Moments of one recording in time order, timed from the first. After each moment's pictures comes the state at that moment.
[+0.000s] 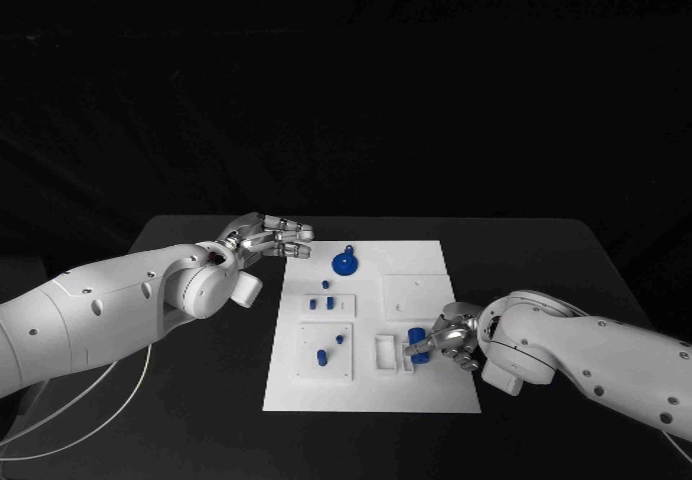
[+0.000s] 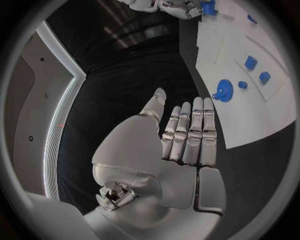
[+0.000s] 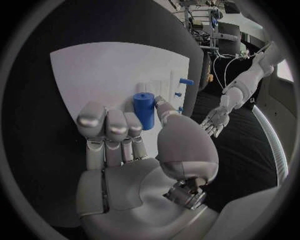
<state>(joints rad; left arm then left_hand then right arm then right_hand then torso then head) 1.26 -0.76 -0.10 1.25 -0.18 -0.14 0.24 1.36 0.05 -0.01 -0.10 0.06 0.98 0.15 0.06 0.06 1.07 0.15 0.06 0.06 1.12 0.14 0.07 0.07 0.09 1.01 0.12 0.11 0.08 1.00 -0.82 0.10 1.55 -0.99 -0.01 -0.66 1.08 -0.03 0.18 0.02 0.20 1.03 0.10 0.06 0.78 1.32 0.00 1.11 1.25 1.46 -0.07 1.05 1.13 0.08 1.47 -0.10 0.92 1.25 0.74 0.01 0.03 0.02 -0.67</state>
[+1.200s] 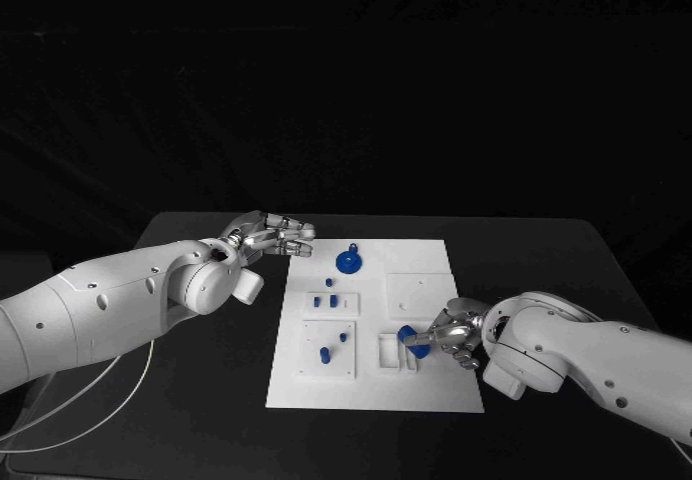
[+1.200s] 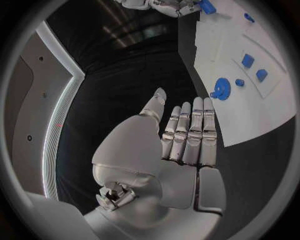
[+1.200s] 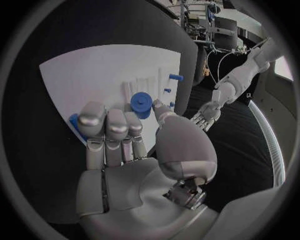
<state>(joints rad) 1.26 -0.76 -0.10 1.24 -0.18 -0.13 0.23 1.36 0.05 -0.01 -0.10 0.07 0.98 0.16 0.06 0.06 1.07 0.15 0.06 0.06 1.12 0.14 0.07 0.07 0.09 1.01 0.12 0.11 0.08 0.99 -0.85 0.13 1.66 -0.99 -0.09 -0.69 1.07 -0.04 0.18 0.07 0.17 1.09 0.08 0.06 0.08 1.32 -0.01 1.09 1.24 1.46 -0.07 1.04 1.12 0.08 1.47 -0.10 0.91 1.24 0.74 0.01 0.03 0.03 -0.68</state>
